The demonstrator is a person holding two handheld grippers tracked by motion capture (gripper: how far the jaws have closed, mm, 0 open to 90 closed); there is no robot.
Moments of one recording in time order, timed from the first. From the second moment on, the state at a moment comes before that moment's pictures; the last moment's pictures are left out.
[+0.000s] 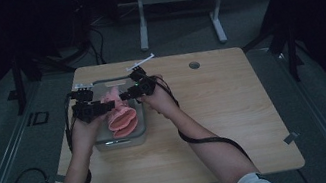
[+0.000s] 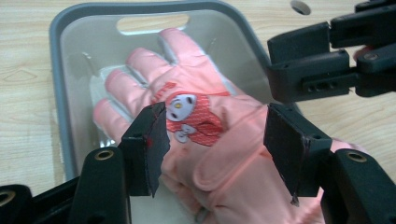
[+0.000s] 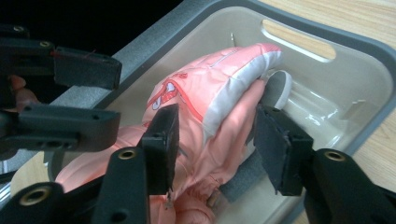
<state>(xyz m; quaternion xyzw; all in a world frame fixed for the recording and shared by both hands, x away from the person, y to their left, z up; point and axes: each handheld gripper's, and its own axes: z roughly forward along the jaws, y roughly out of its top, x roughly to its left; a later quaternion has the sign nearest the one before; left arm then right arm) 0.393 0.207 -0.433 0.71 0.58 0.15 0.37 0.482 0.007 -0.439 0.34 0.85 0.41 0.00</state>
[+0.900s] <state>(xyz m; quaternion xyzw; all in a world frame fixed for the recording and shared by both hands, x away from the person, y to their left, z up) 0.370 0.138 -0.416 0.75 0.47 0.19 0.42 0.472 -0.068 -0.423 0.30 0.85 0.43 0.04</state>
